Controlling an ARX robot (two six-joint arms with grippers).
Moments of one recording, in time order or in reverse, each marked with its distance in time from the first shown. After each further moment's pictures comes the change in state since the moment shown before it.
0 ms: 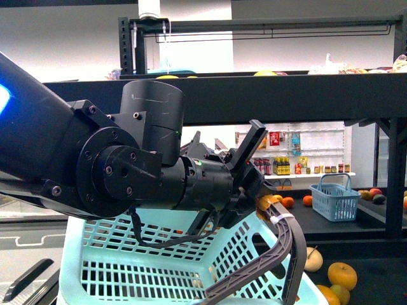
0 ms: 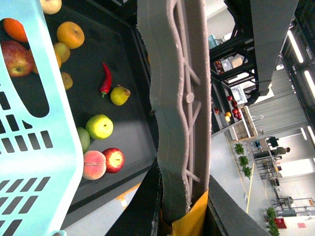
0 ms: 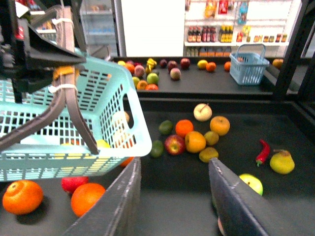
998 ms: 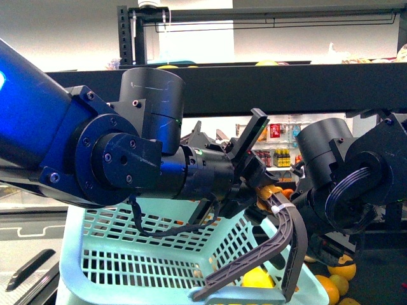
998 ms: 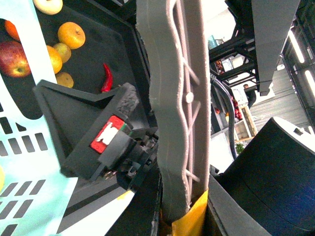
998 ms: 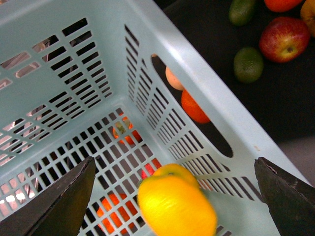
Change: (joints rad) left arm 0.000 0.000 0.000 0.000 -0.002 0.003; right arm 0.065 1.595 1.255 -0.176 -0.126 0.627
